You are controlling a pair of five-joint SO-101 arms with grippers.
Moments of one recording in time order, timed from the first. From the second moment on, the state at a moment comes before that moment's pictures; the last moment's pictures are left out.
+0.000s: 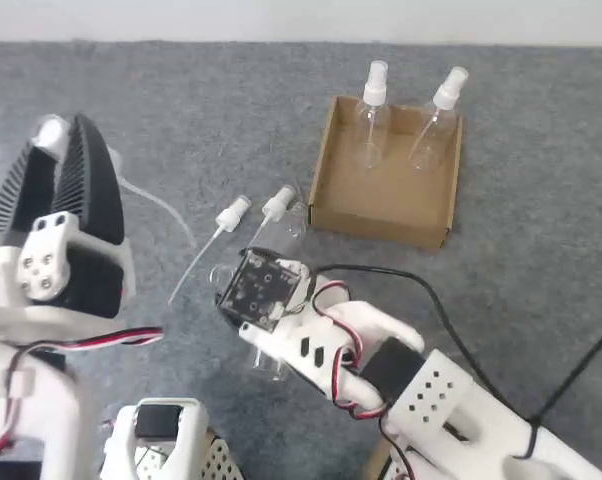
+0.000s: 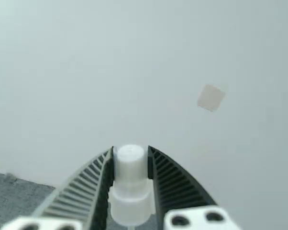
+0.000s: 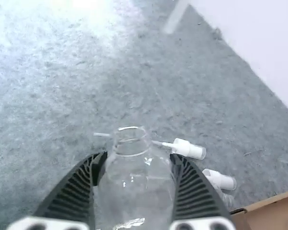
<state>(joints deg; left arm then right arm) -5.5 -64.2 7.0 66.1 25.5 -55.2 -52.1 57.2 32.0 16.1</state>
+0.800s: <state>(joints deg) 1.6 -64.0 23.5 60.4 27.0 -50.5 -64.2 67.0 25.3 2.9</state>
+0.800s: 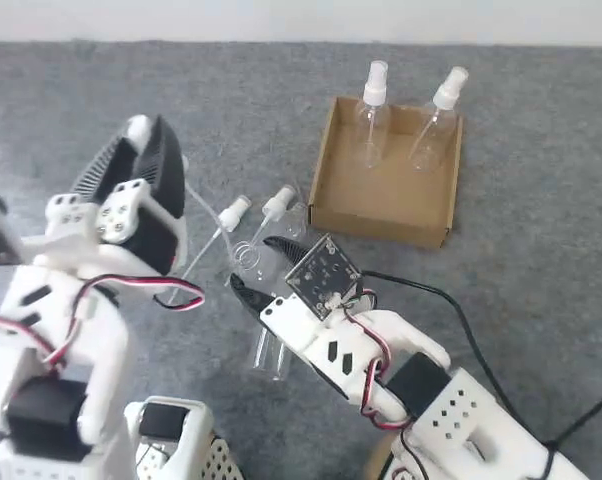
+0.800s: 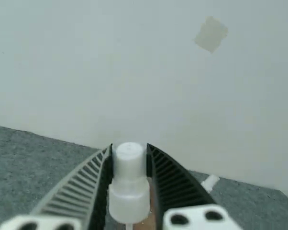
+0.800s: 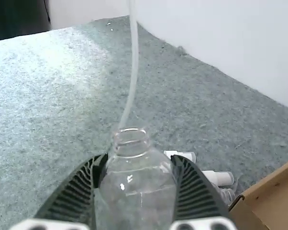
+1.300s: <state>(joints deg) 5.6 -64.4 20.4 59.3 25.6 -50.2 -64.2 68.7 25.2 2.9</state>
